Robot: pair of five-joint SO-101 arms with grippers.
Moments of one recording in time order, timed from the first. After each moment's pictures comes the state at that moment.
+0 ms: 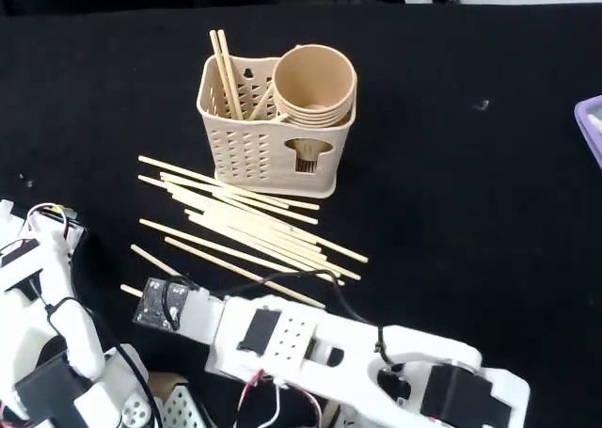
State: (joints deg) left arm -40.9 -21.8 60.3 24.4 30.4; right arm -67.2 -20.0 61.7 40.5 8.0
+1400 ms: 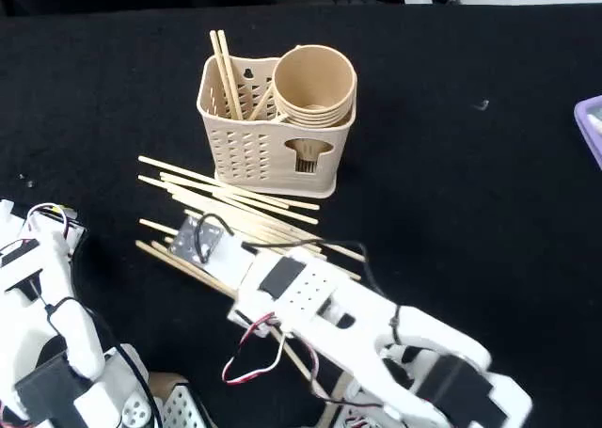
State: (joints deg) left arm -40.9 -21.8 60.3 24.4 30.3; right arm -50.9 -17.9 56.7 47.5 12.2
